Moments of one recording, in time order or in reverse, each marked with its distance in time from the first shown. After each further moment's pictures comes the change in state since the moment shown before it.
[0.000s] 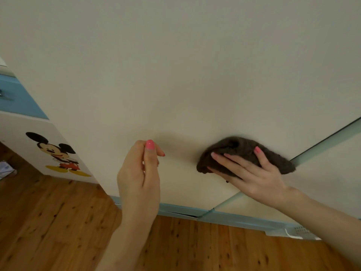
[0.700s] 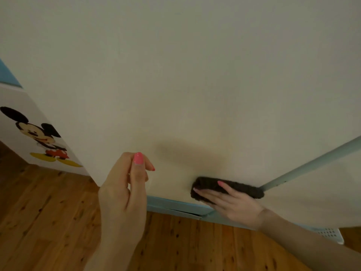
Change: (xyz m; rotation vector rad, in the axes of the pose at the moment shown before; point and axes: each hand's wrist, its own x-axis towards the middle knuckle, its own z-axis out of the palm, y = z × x) left_hand -0.030 -0.100 -0.003 0.067 -0.013 0.037; right_hand -0.074 -0.142 0.060 0.179 -0.450 -0.403
